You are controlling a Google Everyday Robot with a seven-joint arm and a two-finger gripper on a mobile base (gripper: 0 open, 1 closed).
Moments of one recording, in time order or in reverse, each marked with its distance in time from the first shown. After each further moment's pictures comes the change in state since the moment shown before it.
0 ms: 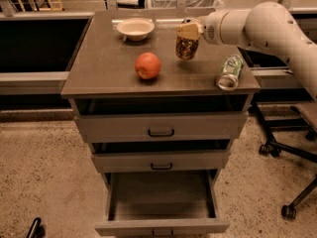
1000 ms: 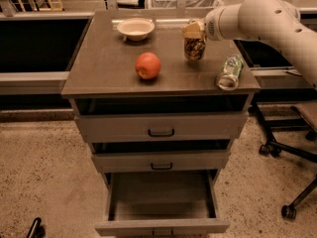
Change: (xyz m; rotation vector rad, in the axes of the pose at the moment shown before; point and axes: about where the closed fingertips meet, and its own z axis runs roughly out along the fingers) arm 0.014 -0.031 -0.005 0.144 0.147 -0.016
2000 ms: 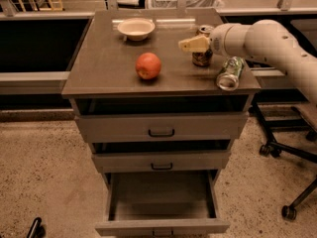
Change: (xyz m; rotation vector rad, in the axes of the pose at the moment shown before) arm 0.031 -0.012 0.007 -0.014 -0.101 0.018
